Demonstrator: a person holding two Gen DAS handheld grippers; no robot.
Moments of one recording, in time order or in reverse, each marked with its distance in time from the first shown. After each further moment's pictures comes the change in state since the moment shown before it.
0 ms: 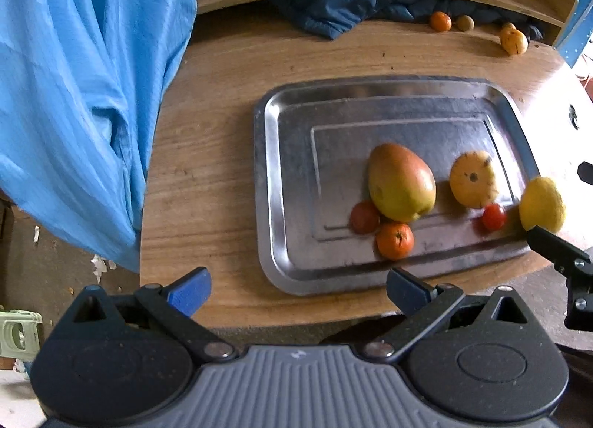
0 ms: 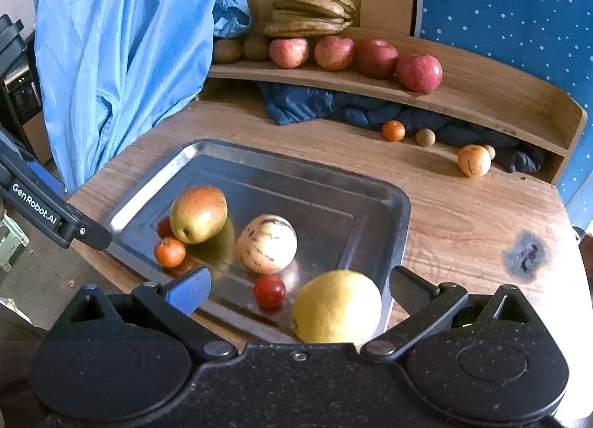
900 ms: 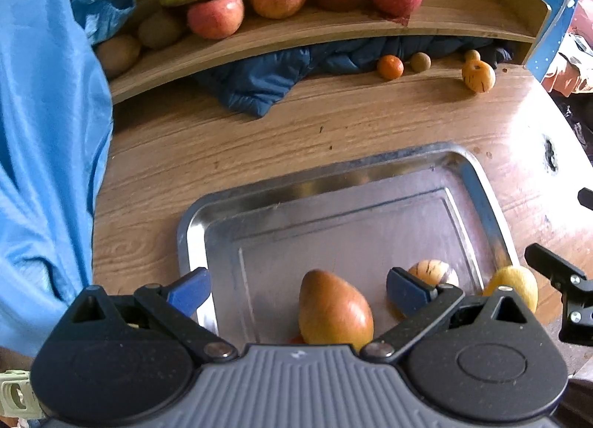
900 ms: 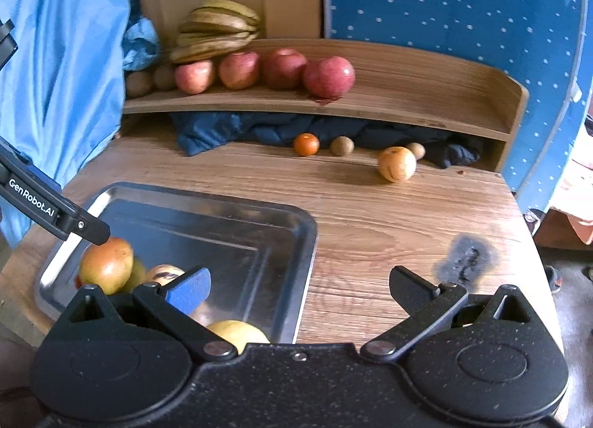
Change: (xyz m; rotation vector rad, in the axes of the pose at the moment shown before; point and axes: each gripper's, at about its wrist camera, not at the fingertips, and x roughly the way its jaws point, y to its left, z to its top) left arm 0.023 -0.050 0.090 0.123 -0.068 -0.077; right arm 0.010 -0.068 0.018 0.153 -0.022 -0.153
